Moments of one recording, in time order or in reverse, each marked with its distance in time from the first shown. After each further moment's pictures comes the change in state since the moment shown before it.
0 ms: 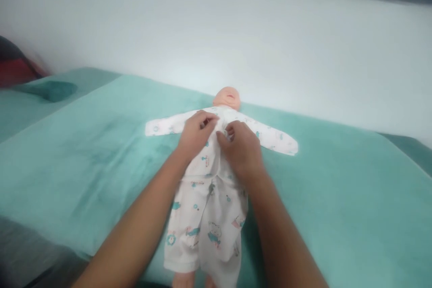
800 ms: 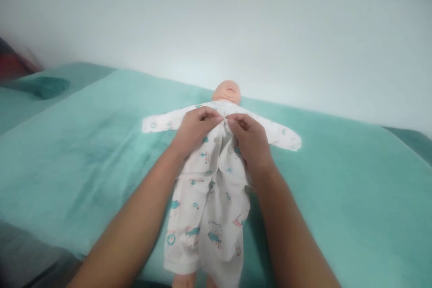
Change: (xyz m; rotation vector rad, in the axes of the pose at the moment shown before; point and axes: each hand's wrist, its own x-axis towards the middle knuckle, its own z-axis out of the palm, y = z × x) left_hand 0.002 0.009 -0.006 -0.339 -0.127 -0.173; right_hand 0.012 0.019 0.004 0.757 -0.028 0.253
